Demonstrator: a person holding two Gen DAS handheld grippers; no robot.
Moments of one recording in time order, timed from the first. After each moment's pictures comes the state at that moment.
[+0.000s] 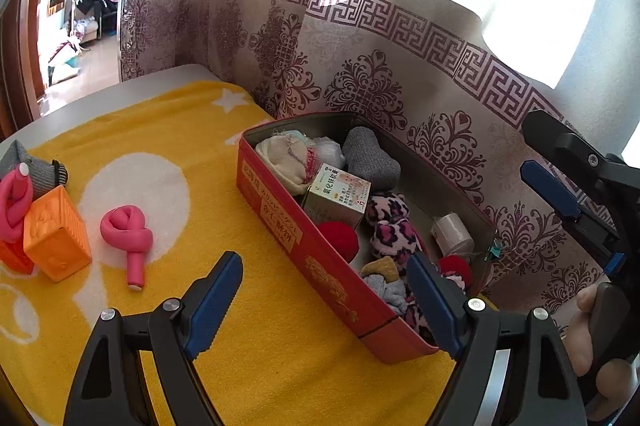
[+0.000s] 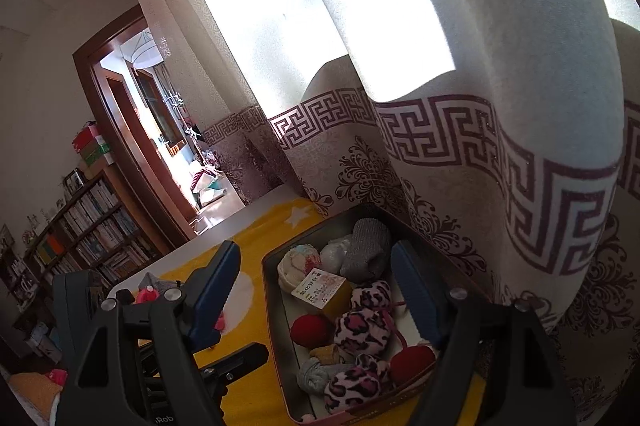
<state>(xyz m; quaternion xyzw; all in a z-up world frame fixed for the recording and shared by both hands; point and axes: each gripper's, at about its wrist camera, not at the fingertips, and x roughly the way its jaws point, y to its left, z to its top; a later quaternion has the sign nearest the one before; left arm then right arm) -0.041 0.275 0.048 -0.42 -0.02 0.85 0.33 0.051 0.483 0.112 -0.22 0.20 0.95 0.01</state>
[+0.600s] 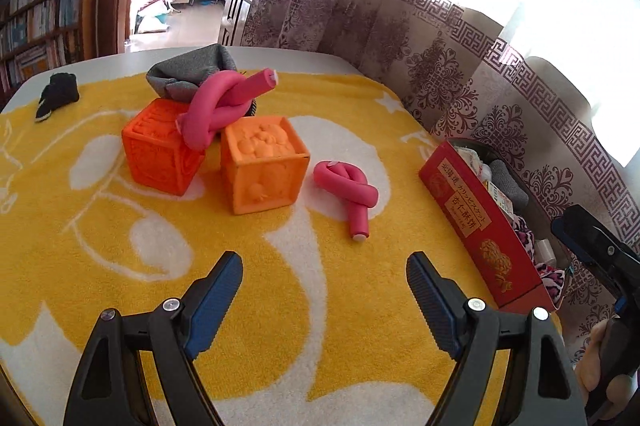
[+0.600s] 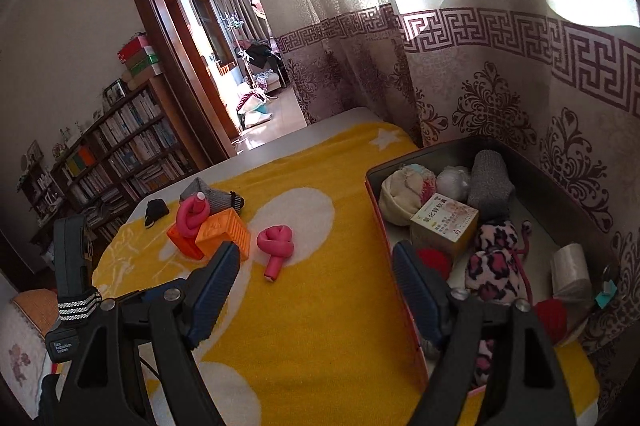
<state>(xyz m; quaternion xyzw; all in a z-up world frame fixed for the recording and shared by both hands) -0.052 0.108 0.007 -0.43 -0.11 0.88 0.19 0.011 0.368 0.073 -0.33 0.12 0.93 -0.11</state>
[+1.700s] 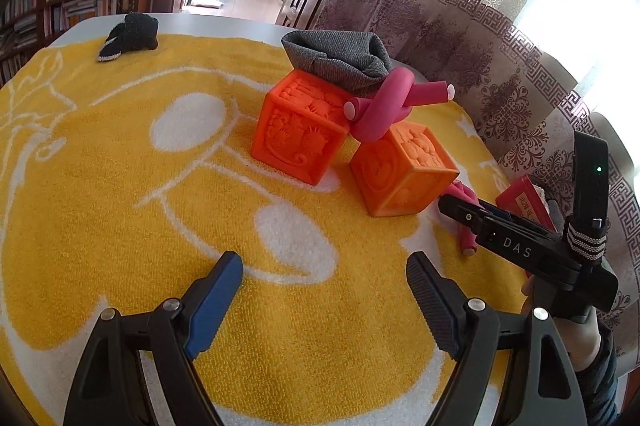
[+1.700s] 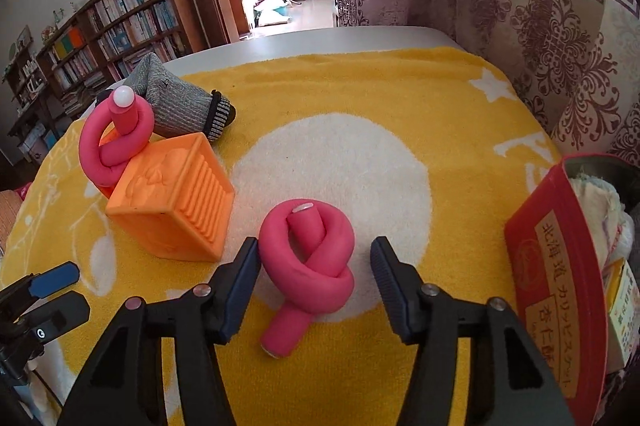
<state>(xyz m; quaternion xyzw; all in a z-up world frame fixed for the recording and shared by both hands) -0.068 0.033 -0.029 -0.45 -0.16 0.87 0.12 -0.120 0.271 -0.015 -0.45 -0.02 0.88 -0.15</state>
